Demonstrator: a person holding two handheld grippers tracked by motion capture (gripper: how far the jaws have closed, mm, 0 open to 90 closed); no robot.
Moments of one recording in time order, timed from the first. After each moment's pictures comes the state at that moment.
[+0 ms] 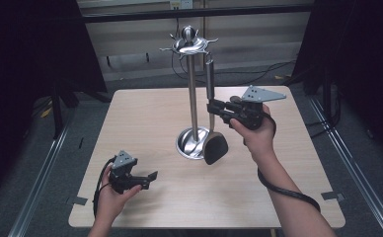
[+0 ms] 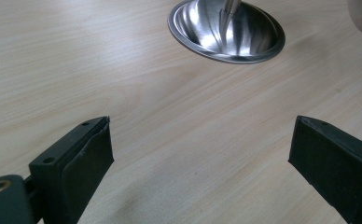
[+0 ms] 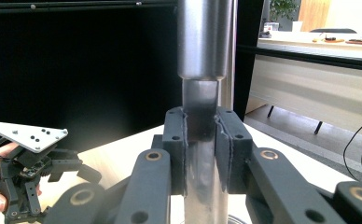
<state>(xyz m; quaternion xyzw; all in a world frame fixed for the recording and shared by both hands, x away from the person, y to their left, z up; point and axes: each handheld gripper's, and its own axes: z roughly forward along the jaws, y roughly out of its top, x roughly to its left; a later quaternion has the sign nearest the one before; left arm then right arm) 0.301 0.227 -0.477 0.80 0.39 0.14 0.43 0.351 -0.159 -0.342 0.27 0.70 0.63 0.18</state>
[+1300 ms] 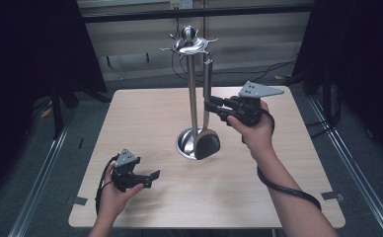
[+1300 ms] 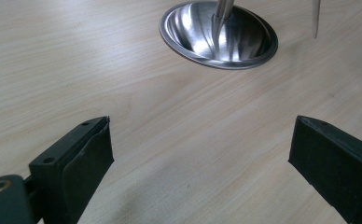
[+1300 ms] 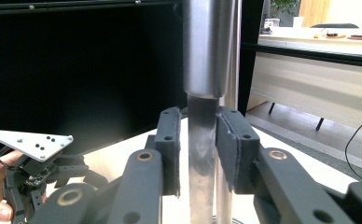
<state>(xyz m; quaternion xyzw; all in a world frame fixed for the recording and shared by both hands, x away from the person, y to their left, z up) 0.305 0.220 -0.476 0.80 0.38 0.14 0.43 0.352 -0.153 -0.331 0.28 0.71 0.63 0.18</state>
